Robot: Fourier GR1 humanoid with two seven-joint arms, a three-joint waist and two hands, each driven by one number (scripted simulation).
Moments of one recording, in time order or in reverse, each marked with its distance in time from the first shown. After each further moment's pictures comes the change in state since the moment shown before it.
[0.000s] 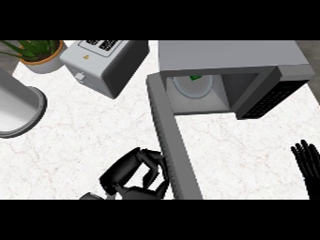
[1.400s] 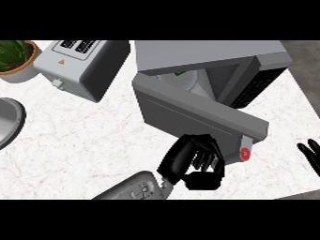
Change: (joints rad) left arm -0.533 0.010 -0.559 0.313 0.475 0.826 0.109; right arm 0.183 -0.122 0.152 -0.770 -0.452 0.214 0.429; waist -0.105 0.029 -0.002
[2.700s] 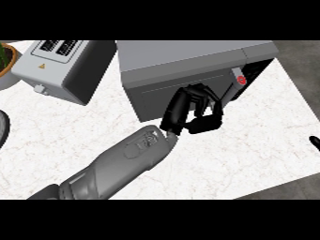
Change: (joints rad) left arm -0.318 -0.012 0.109 0.267 0.399 0.118 -0.162; right arm -0.023 -0.079 -0.013 -0.169 -0.178 -0.100 0.194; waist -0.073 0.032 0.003
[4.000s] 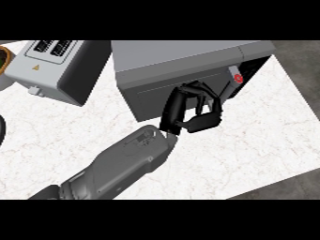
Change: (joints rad) left arm 0.005 0.000 -0.006 0.005 0.200 0.018 -0.197; right arm -0.047 -0.070 -0.018 -0.057 -0.144 0.021 0.056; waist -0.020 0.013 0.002
